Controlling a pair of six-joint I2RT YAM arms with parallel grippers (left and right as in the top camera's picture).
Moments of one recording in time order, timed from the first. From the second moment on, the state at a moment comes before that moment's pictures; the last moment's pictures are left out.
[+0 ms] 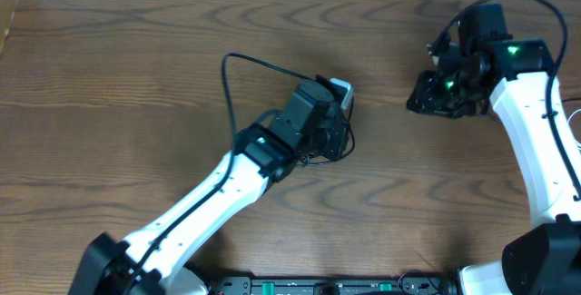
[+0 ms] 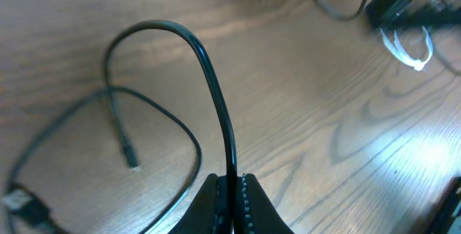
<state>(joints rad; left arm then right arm) -0.68 1.45 1.04 -0.35 0.23 -0.33 0.09 1.64 1.48 -1.19 -0.32 0.19</state>
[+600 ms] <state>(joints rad) -0.59 1.13 1.04 -0.27 0.23 -0.41 0.18 1.64 1.16 -0.84 -0.68 0.19</state>
